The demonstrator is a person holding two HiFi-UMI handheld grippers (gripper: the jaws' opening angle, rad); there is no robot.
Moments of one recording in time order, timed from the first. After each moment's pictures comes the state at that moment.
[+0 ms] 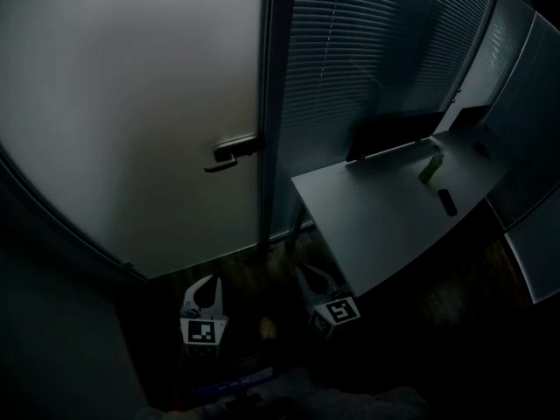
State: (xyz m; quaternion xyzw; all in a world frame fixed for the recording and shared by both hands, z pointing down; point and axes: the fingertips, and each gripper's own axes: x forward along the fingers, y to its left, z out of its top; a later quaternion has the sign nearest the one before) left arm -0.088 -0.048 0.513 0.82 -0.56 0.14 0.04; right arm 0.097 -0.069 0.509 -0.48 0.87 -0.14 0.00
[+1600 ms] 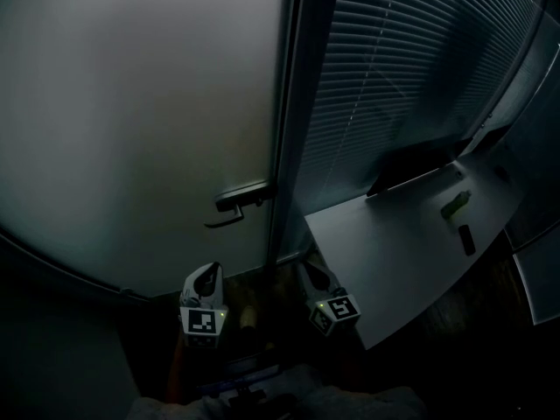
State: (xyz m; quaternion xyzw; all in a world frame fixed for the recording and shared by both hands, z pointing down) left arm -0.106 -0.257 0.521 0.81 -0.56 0.15 0.01; right arm 0.089 -0.273 0.542 -0.48 0.87 -0.15 0.01
